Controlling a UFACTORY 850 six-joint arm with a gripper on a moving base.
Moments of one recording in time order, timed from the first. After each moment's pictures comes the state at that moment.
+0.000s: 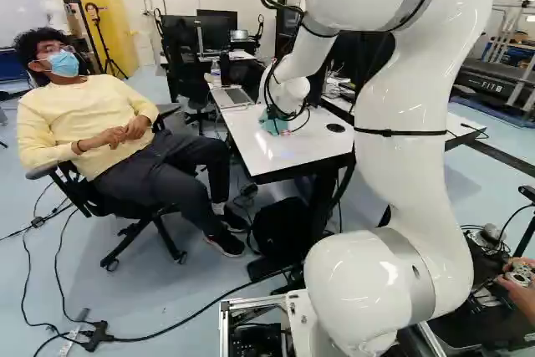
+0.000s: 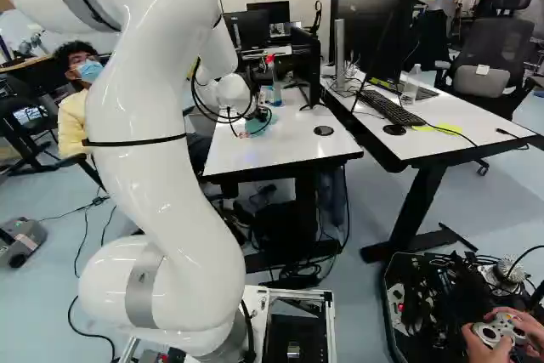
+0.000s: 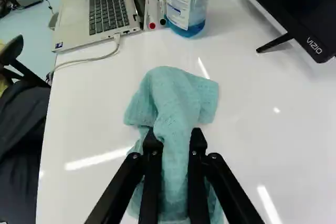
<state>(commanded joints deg) 3.1 -22.3 -55.6 5.9 12.6 0.0</state>
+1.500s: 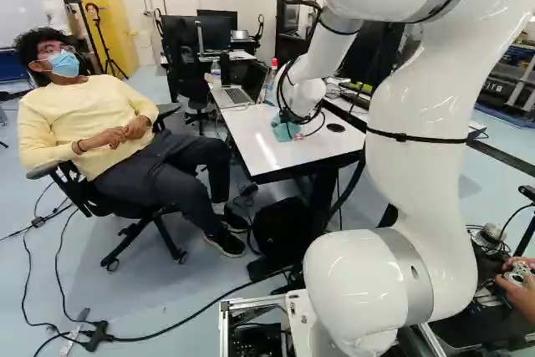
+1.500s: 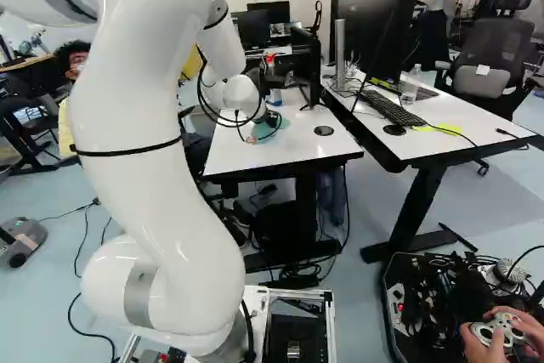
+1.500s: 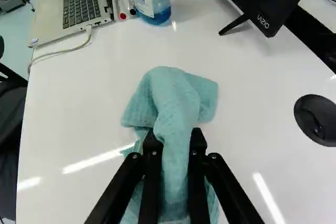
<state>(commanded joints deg) -2.2 -18.9 -51.4 5.9 12.6 0.0</state>
